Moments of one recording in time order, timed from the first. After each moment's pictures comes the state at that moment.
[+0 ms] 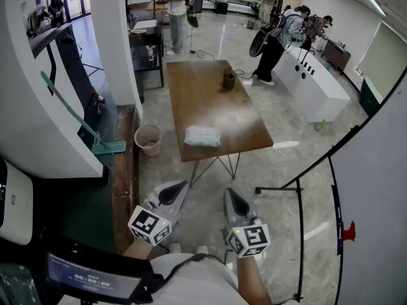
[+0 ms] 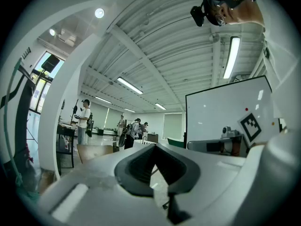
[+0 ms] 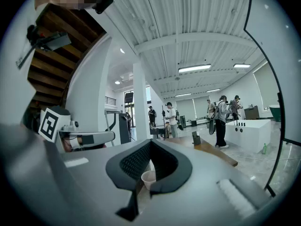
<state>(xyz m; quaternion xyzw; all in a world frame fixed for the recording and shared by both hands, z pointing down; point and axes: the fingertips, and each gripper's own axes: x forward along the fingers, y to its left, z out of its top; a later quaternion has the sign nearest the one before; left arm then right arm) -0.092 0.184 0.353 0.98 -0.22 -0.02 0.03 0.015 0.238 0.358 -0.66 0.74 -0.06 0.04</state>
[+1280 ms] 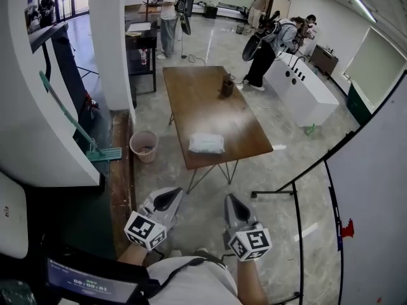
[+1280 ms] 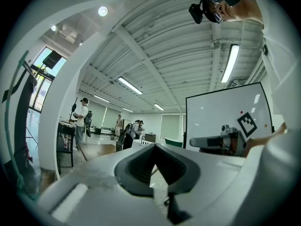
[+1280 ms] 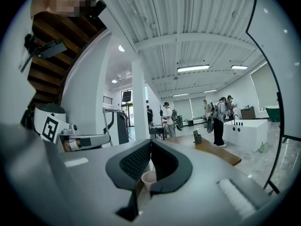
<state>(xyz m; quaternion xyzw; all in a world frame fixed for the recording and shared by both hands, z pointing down) -0.169 0.141 0.366 0.98 -0.19 -0.02 0.04 -0.044 0.207 0.361 -0.68 0.73 -0.07 0.03</state>
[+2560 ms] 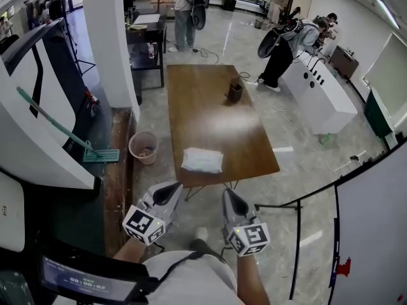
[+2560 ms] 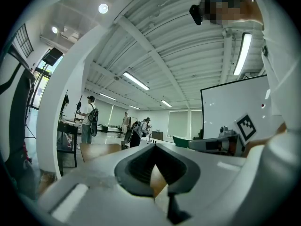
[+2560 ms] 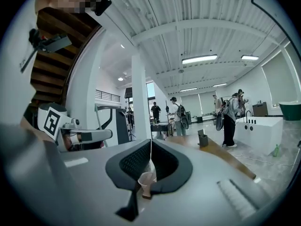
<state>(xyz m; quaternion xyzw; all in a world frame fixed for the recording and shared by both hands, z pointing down) -0.047 0.007 0.378 0.97 -0.23 0.00 0.04 0.076 0.057 0.382 -0.63 0.77 -0.08 0.02</state>
